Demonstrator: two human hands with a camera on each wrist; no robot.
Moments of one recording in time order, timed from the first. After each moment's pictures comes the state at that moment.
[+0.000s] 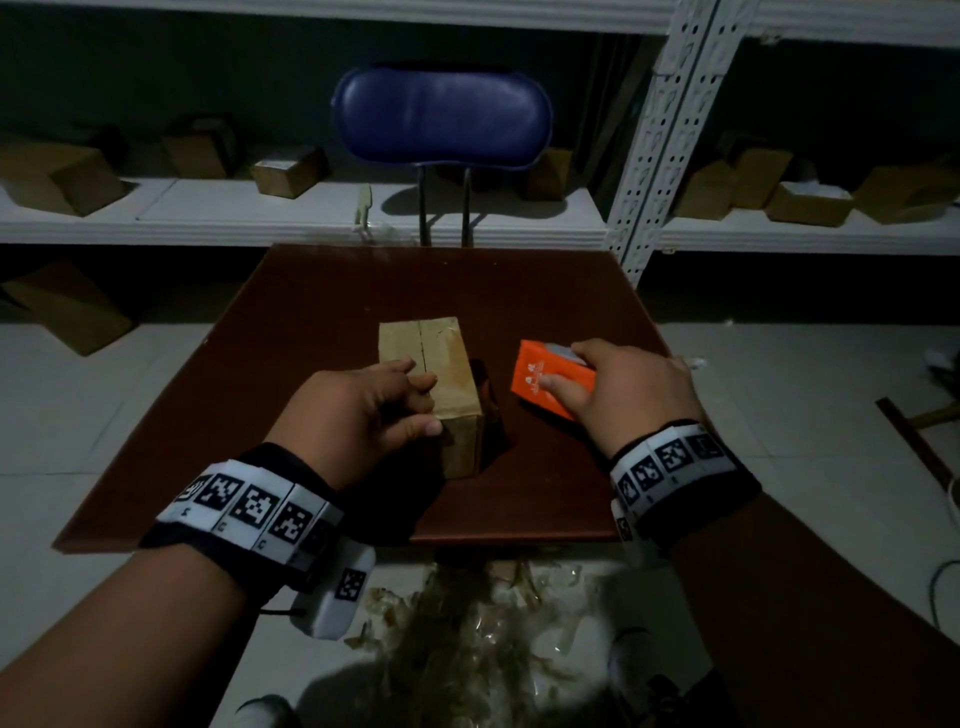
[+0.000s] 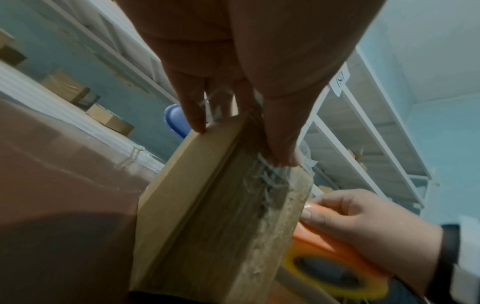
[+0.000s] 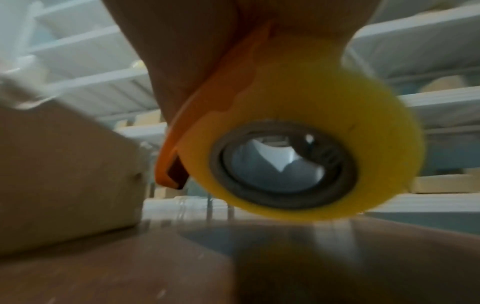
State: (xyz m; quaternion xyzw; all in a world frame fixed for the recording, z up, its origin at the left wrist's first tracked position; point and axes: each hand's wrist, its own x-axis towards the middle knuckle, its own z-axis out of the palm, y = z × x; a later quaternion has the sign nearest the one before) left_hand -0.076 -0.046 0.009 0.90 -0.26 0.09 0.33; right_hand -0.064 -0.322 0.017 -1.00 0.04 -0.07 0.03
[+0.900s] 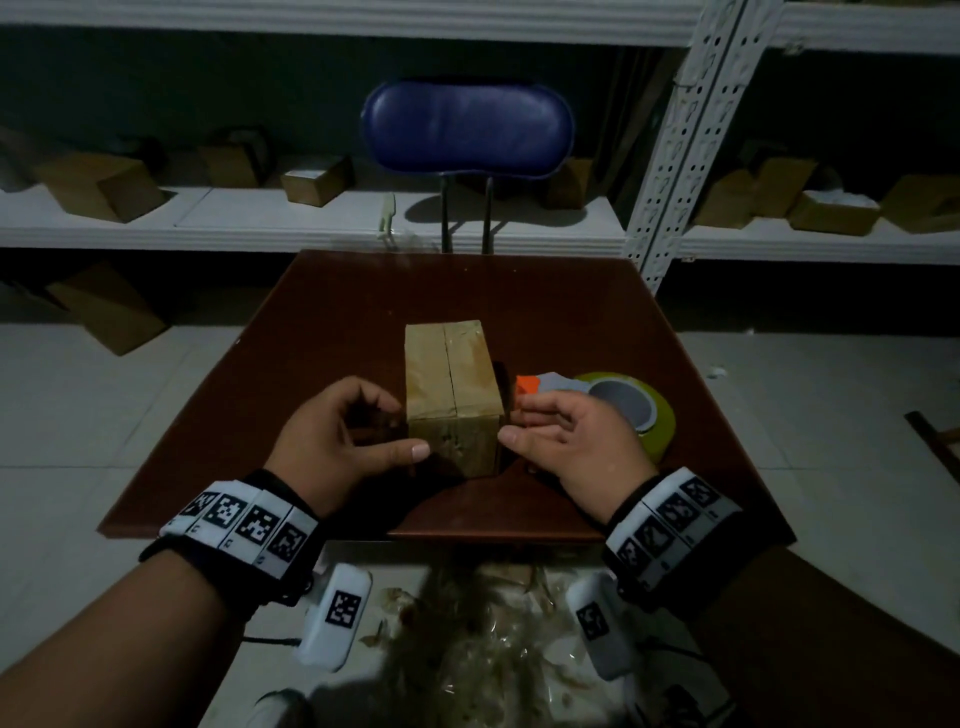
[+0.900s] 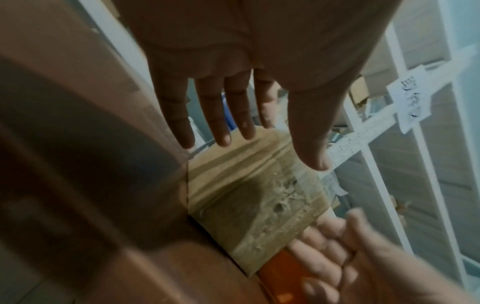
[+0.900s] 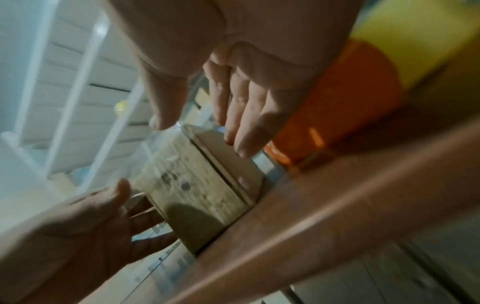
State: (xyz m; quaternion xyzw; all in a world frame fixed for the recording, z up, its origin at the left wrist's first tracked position) left_hand -0.099 -0.021 -0.007 0.85 -0.04 0.01 0.52; right_hand -0.099 -0.280 -0.014 -0.80 0.00 0.06 0.60
